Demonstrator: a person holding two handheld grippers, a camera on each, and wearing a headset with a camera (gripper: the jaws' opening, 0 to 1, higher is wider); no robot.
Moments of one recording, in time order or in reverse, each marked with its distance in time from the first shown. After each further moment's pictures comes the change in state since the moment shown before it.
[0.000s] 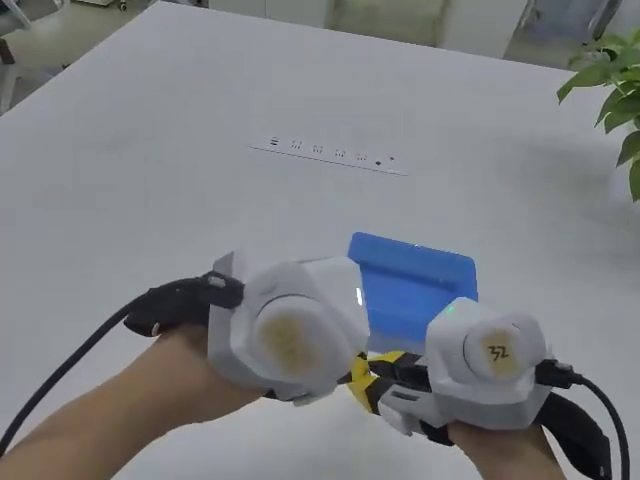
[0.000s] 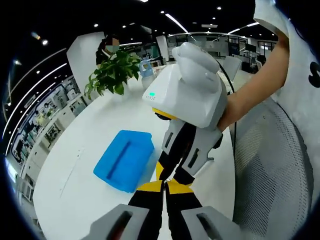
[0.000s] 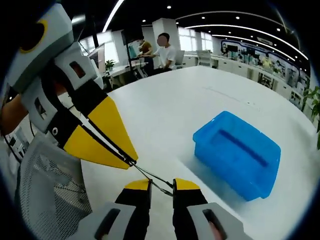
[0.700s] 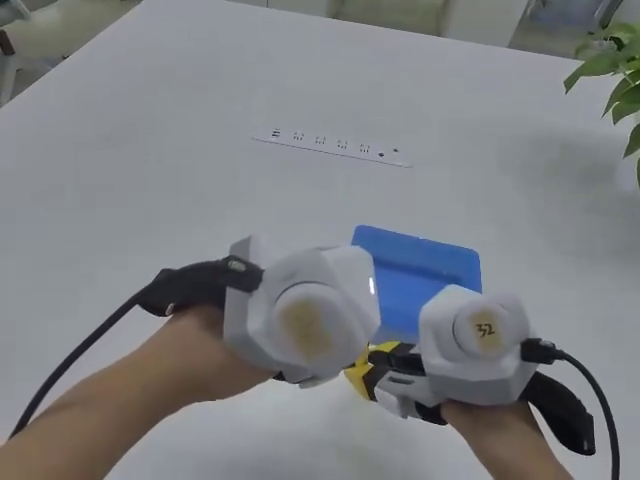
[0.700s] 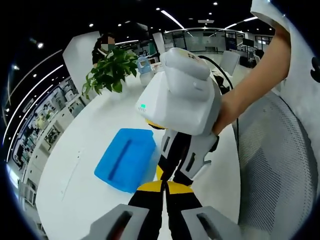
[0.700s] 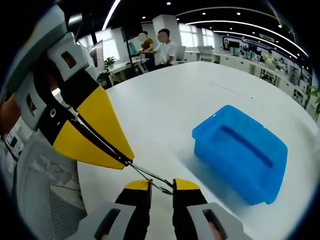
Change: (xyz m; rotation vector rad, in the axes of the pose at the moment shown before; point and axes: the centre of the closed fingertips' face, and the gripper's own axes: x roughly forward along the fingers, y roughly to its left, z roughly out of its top) left arm 0.008 0.006 -0.003 0.035 0.029 -0.002; right arm 0.014 -0.005 -0.006 -0.005 0.036 0.017
